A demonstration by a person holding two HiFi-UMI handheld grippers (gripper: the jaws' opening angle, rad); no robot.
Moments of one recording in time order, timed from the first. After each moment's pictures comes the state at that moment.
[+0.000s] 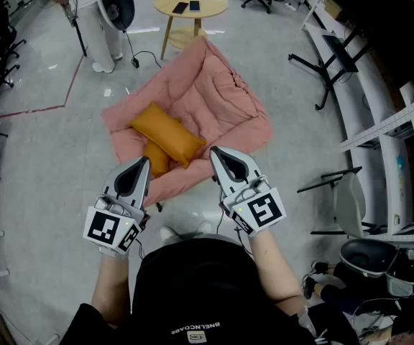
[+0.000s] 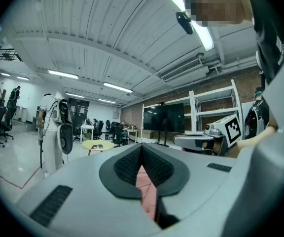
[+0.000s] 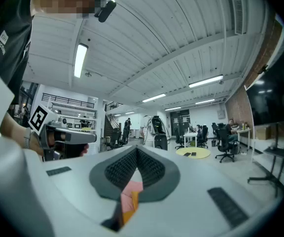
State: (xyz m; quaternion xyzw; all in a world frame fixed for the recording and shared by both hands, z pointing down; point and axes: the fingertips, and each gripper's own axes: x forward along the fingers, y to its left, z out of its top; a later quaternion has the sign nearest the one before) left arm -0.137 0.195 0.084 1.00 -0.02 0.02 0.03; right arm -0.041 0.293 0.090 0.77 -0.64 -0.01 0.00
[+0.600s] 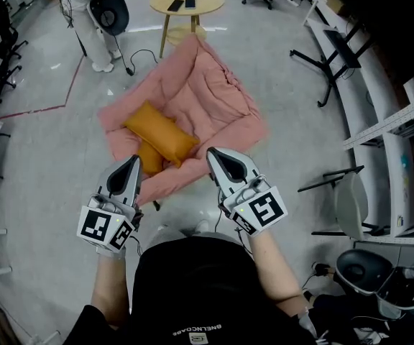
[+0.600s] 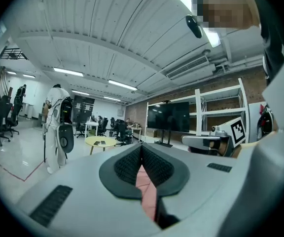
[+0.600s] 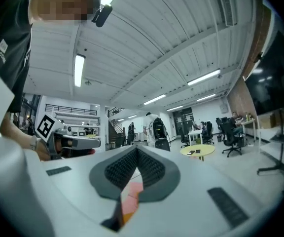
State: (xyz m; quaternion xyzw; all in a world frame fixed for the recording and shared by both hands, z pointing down) left arm -0.110 0.213 0.096 1.00 -0.05 0.03 0.05; right arm -0.011 0.328 0.097 0.75 -0.66 0.00 -0.04
